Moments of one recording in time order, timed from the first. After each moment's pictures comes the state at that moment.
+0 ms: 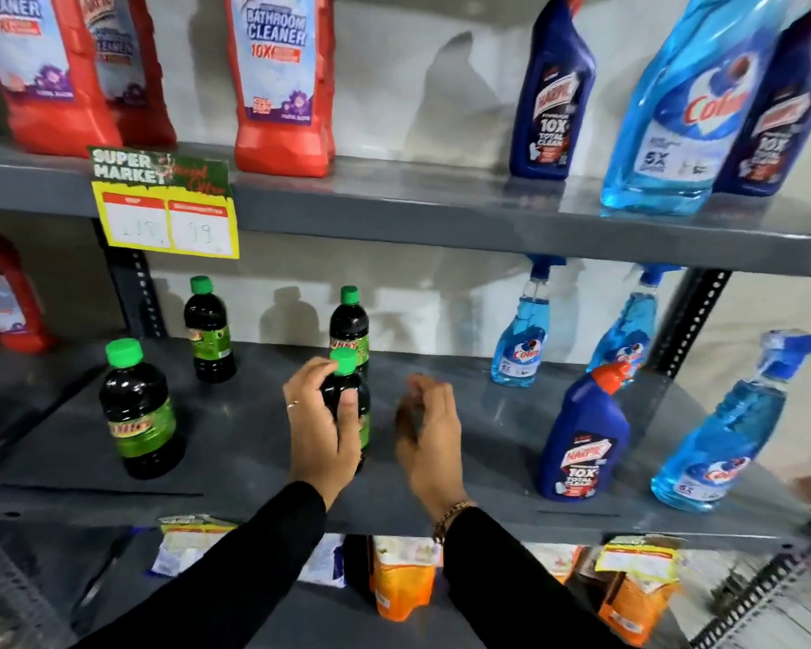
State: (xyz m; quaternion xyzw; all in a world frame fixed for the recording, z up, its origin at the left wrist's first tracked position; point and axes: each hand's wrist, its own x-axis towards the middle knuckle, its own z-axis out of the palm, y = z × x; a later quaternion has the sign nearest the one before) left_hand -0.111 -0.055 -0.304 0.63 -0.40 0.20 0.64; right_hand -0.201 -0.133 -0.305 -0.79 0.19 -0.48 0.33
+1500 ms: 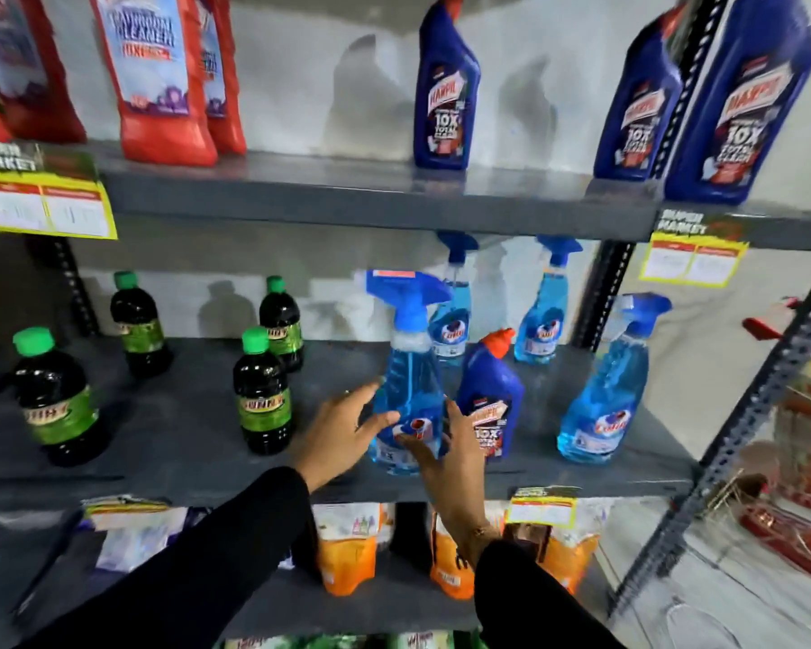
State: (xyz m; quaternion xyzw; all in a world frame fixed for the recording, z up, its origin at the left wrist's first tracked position) left_hand -0.208 -0.094 -0.294 0.72 -0.53 -0.08 0.43; right_hand -0.330 -0.181 -0.348 -0.75 0.31 -0.42 0.40
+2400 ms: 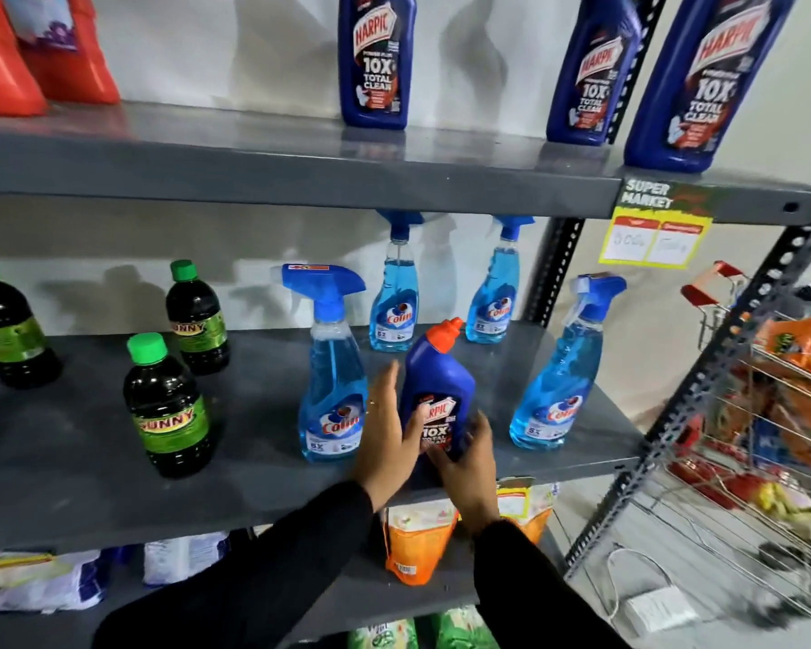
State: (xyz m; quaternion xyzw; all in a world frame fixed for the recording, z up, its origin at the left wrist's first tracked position) left_hand -0.274 -0.207 -0.345 0.65 -0.50 -0.07 0.57; right_hand -0.370 -0.273 -0.397 -0.65 0.46 -0.39 0.46
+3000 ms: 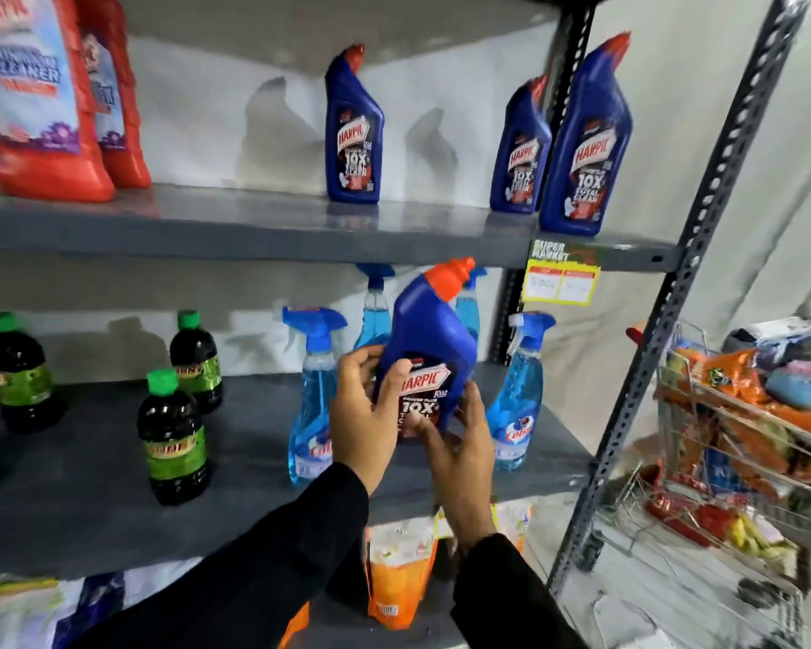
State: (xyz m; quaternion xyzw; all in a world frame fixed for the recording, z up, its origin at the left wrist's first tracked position) left_hand -0.317 -0.147 -0.232 0.49 -0.42 -0.07 0.76; right_hand -0.404 -0.188 -0.273 -0.65 0.28 -0.58 0.40
